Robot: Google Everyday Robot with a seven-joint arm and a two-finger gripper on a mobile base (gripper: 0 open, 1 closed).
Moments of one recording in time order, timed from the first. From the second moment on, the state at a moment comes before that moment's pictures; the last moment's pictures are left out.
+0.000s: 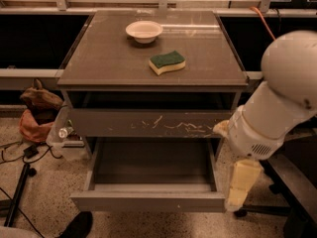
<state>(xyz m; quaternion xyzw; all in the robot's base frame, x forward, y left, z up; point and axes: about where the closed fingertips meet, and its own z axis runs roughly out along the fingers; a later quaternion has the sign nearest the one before) 0.385 -0.152 0.812 -0.66 0.74 0.10 0.09</state>
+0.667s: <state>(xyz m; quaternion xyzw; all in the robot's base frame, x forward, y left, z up) 0.377 -0.127 0.747 -0.68 0.71 0.15 0.07</state>
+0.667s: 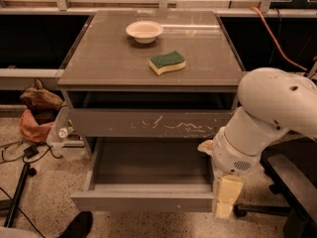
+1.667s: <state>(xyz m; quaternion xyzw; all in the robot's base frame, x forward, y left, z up) 0.318 -0.099 0.602 -0.67 0.70 0.24 0.08</state>
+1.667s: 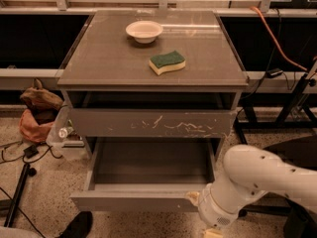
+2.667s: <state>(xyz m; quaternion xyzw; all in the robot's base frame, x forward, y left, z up) 0.359 -0.059 0.462 -0.68 0.67 0.28 0.07</state>
